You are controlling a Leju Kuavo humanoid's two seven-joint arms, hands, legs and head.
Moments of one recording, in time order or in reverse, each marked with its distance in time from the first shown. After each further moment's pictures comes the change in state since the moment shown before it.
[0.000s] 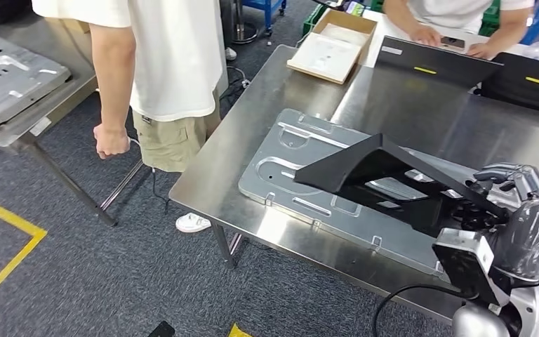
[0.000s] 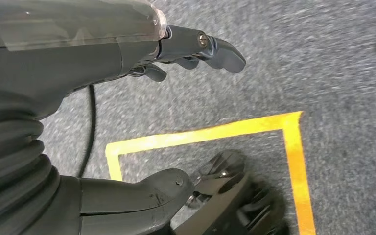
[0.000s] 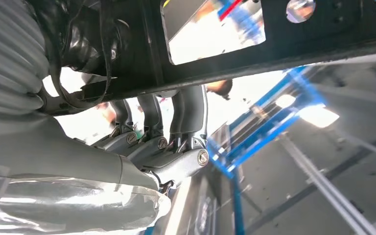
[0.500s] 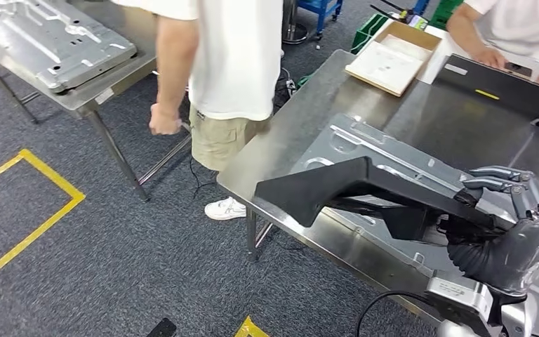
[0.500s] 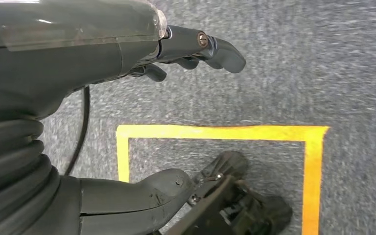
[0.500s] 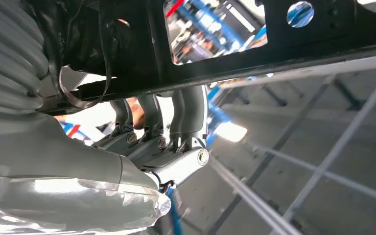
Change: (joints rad) left arm -0.007 -0.023 0.000 -0.011 -0.006 0.013 0.036; right arm 0.045 0.009 0.166 -0.083 -0.067 -0.107 -0.092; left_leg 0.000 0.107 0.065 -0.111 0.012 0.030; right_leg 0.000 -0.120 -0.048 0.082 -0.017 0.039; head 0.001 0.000
